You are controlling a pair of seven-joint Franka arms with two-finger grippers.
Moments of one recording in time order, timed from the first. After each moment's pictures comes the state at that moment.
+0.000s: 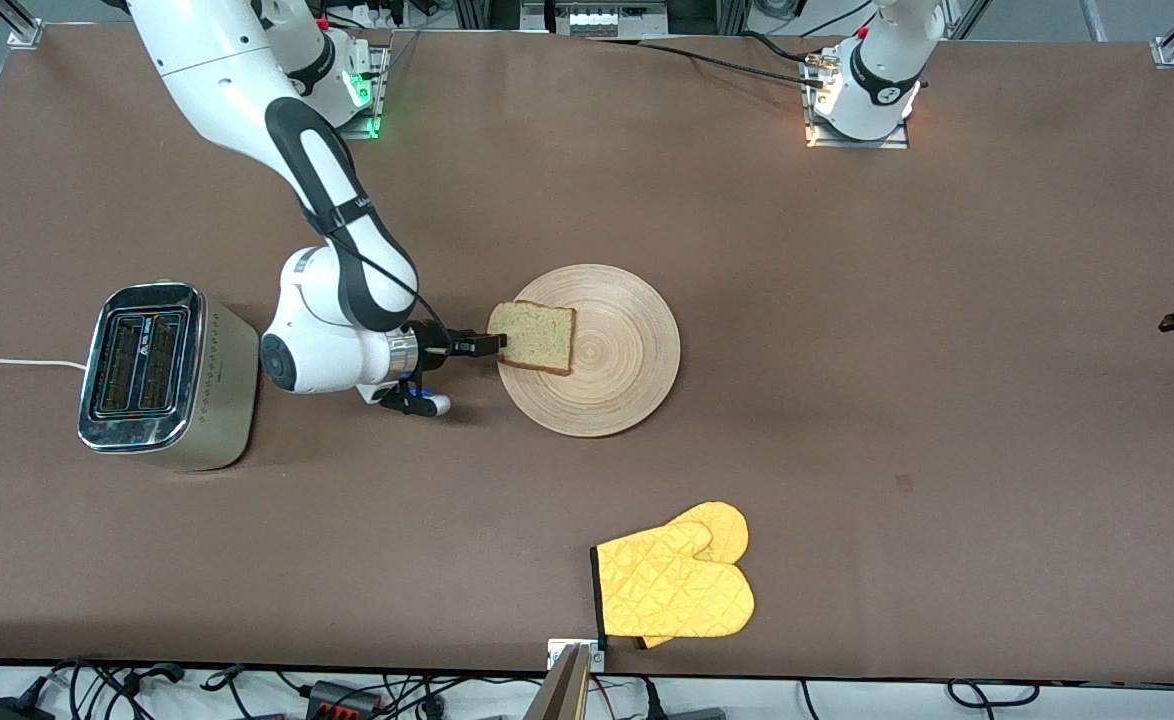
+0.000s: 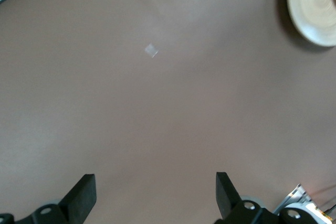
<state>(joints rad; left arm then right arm) 0.39 0.51 -0.20 -1.00 -0.07 1.34 0.88 0.41 0.65 -0.02 -1.74 0.80 2.05 0.04</state>
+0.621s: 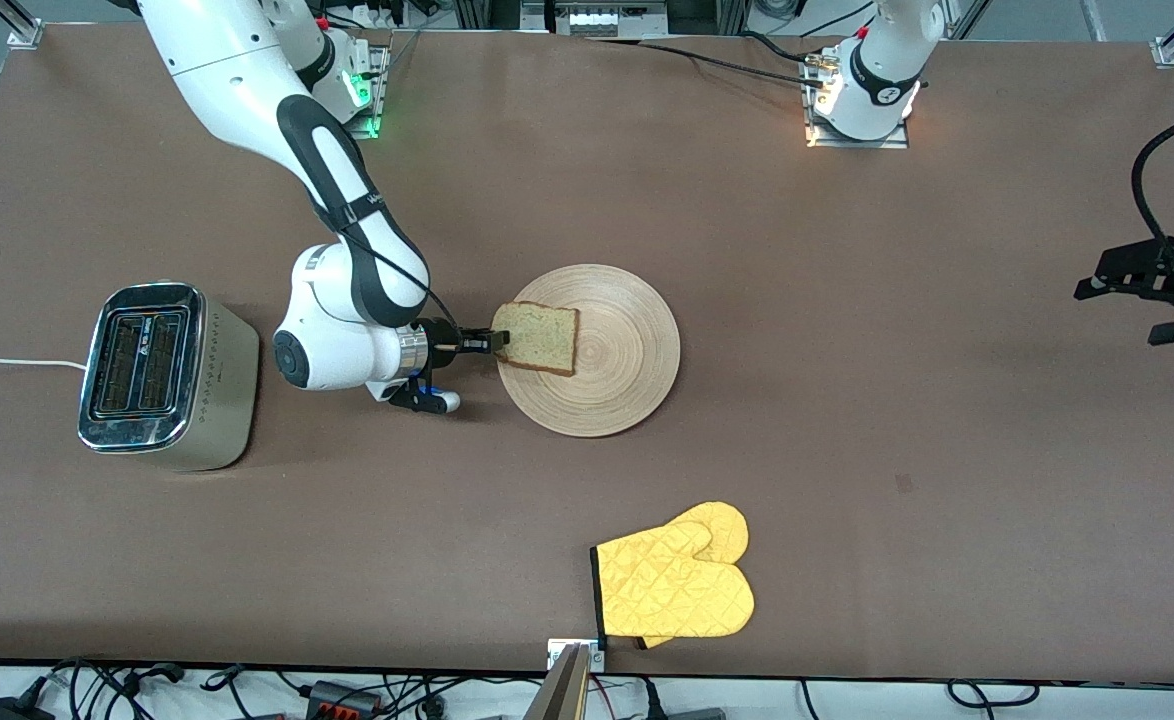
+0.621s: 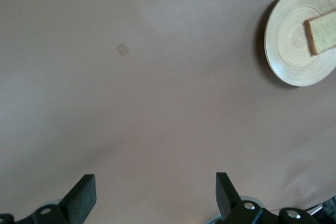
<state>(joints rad) 0.31 0.39 -0.27 -1.07 -0.05 1.27 0.45 0.42 0.65 -0.02 -1.74 0.80 2.06 0.04</state>
